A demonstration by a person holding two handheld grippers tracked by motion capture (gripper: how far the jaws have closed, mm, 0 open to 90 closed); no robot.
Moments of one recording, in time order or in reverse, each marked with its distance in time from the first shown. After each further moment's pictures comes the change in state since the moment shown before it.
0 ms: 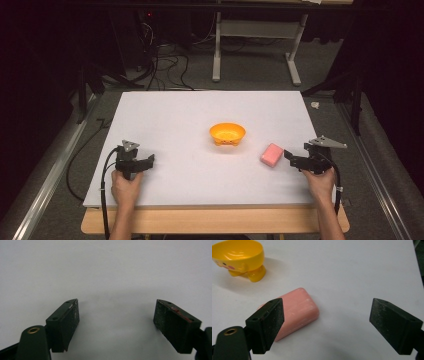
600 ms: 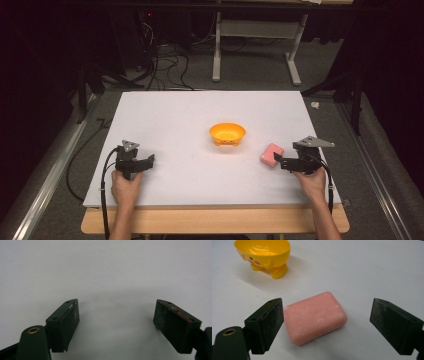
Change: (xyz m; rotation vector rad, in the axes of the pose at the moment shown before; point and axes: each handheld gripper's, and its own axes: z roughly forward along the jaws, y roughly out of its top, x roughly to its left) left arm 0.000 0.000 0.000 -0.002 0.001 -0.001; right arm 0.027 0.007 0.009 0.013 0.071 -0.087
